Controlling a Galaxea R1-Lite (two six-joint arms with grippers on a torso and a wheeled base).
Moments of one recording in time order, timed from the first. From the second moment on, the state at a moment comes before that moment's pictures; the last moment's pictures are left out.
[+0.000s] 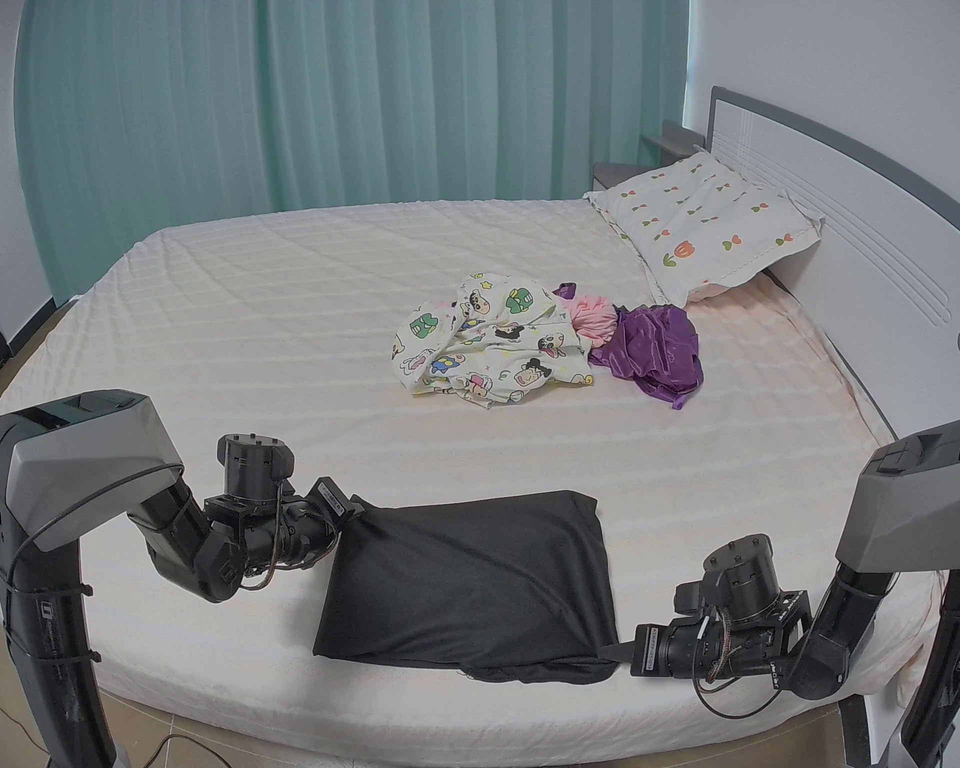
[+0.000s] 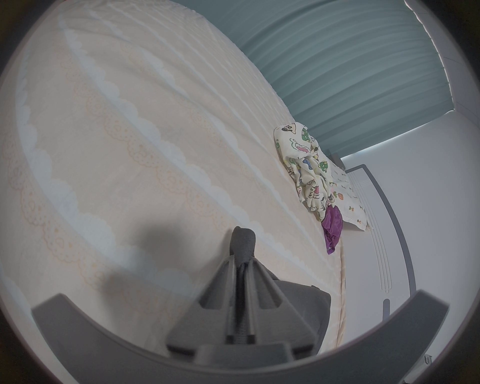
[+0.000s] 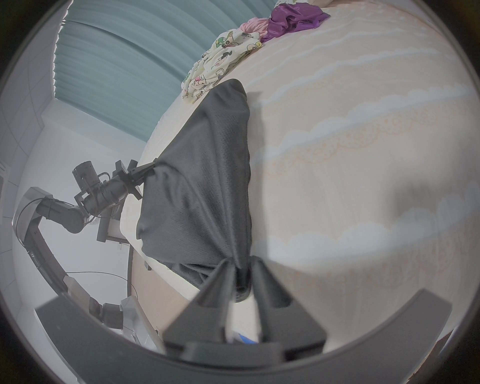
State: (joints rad) left arm -0.23 2.23 -0.80 -0.89 -0.21 -0.97; right arm 0.56 2.13 -0.34 -1.05 0.23 0.68
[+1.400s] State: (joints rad) left arm -0.17 1.16 -0.32 -0.83 -0.09 -0.60; right arm 0.39 0.94 -0.32 -0.37 -0.22 0.46
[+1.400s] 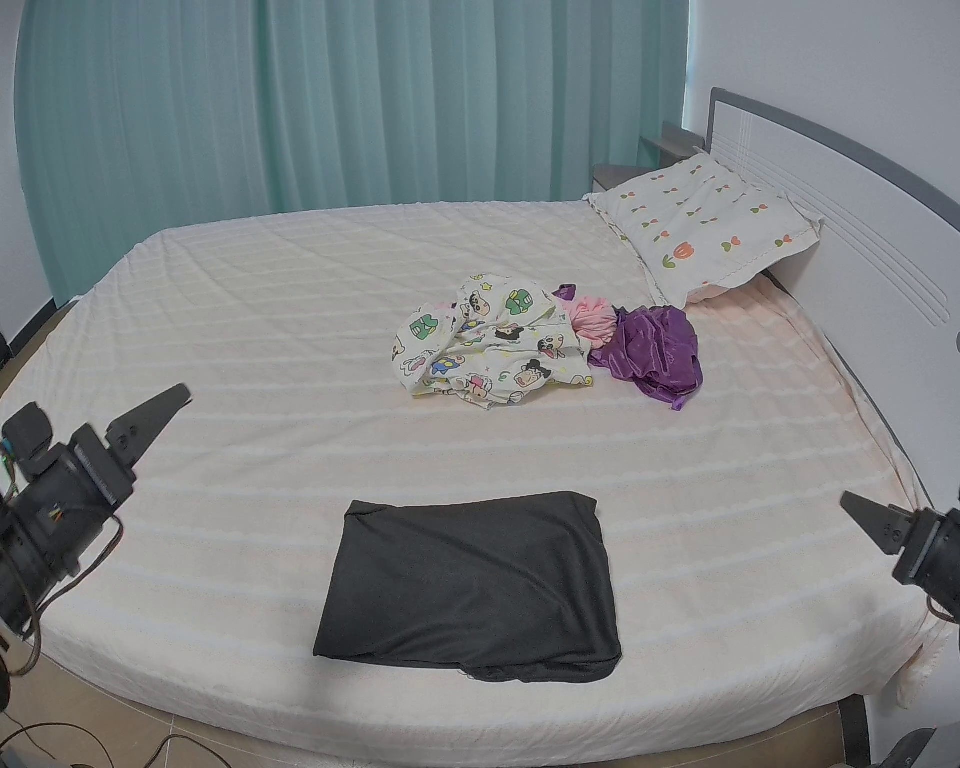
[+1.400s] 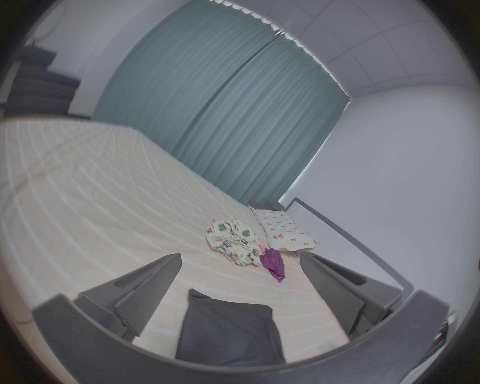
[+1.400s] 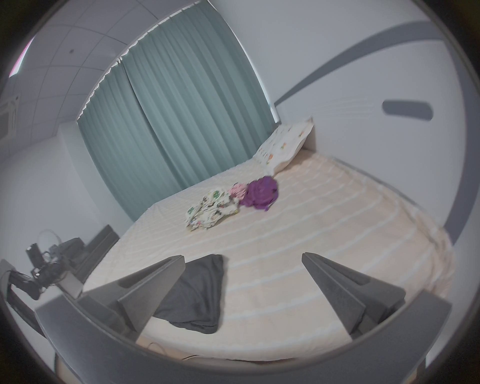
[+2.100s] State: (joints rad) left arm -0.17 0.47 -0.05 -0.45 0.10 -0.23; right arm 0.10 0.43 -0.10 -0.27 -0.27 0.15
